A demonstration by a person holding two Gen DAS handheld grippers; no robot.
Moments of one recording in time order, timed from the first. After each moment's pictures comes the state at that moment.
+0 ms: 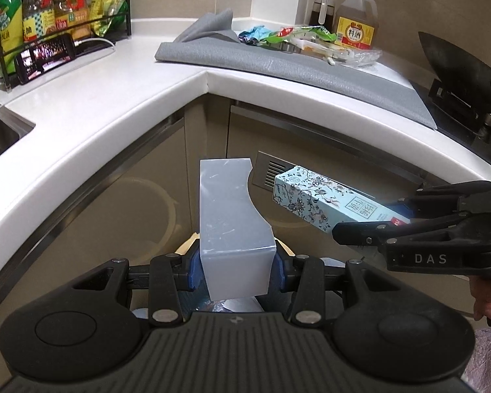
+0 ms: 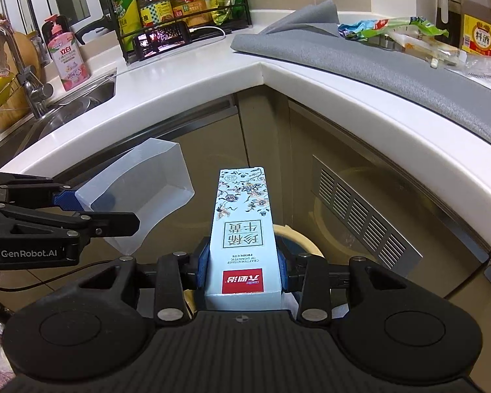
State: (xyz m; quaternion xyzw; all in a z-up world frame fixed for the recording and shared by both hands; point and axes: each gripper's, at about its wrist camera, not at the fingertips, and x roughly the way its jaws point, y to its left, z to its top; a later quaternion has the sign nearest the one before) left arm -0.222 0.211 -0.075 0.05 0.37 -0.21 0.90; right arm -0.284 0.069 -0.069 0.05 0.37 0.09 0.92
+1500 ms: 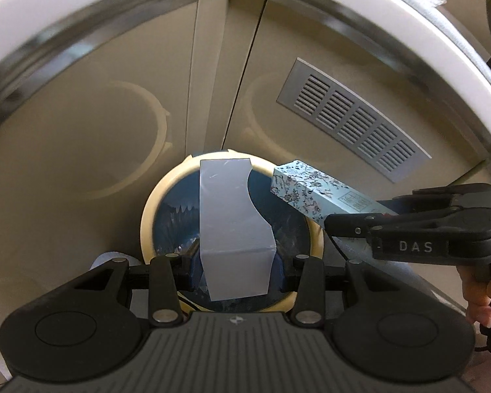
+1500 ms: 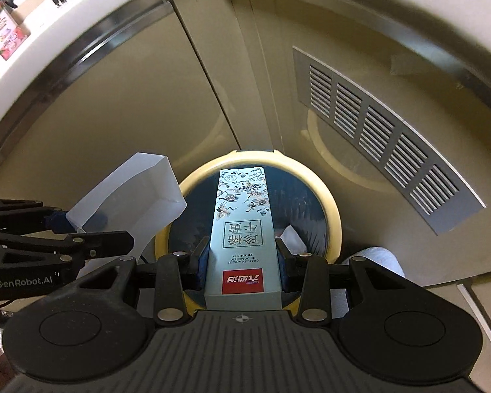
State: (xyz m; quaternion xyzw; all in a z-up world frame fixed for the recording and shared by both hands) left arm -0.136 0.198 -0.182 0.02 0.53 -0.20 0.83; right arm -0.190 0.055 -0.172 0.10 0.52 0.06 0.84
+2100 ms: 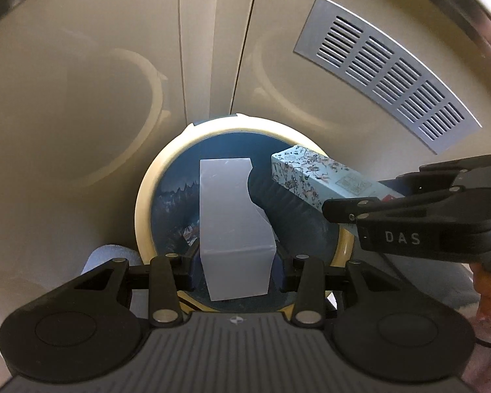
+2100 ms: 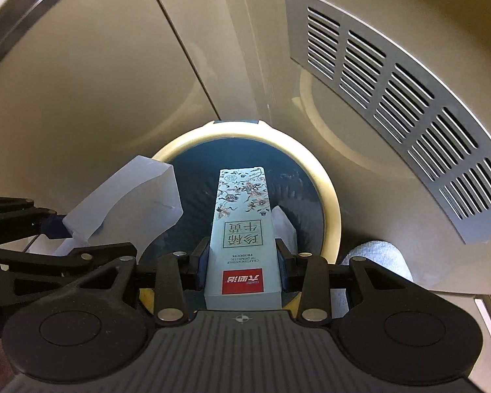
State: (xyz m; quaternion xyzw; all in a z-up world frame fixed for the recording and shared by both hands) left arm -0.103 0.174 -0.236 0.07 0.58 -0.18 0.79; right arm -0.141 0.057 -0.233 0.08 0.57 0.04 0.81
